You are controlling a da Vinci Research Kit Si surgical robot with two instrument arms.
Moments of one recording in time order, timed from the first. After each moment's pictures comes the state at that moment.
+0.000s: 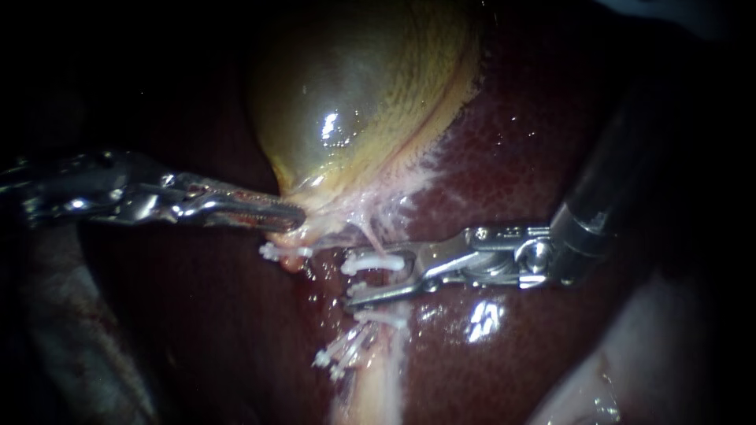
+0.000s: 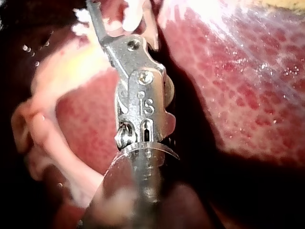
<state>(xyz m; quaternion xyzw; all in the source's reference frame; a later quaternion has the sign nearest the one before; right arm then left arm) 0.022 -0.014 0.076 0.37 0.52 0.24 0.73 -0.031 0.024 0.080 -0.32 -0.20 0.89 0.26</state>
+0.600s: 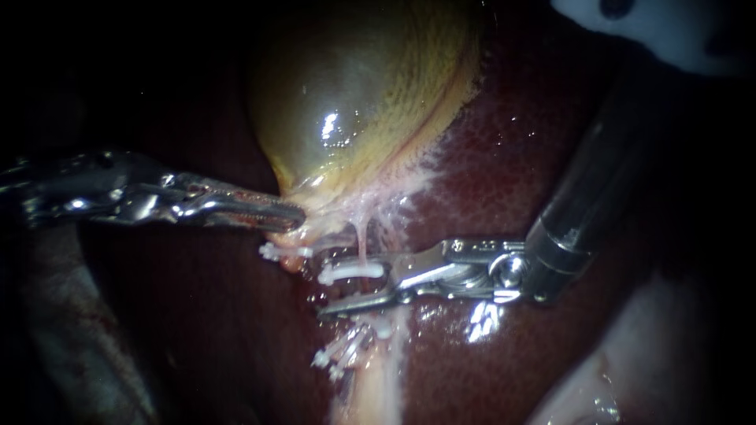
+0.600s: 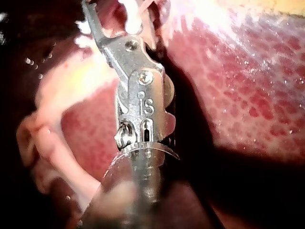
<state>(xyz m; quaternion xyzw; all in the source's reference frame) 0.023 -0.015 0.077 0.39 0.52 0.24 0.72 -0.031 0.024 0.080 -0.32 -0.20 0.89 0.26</state>
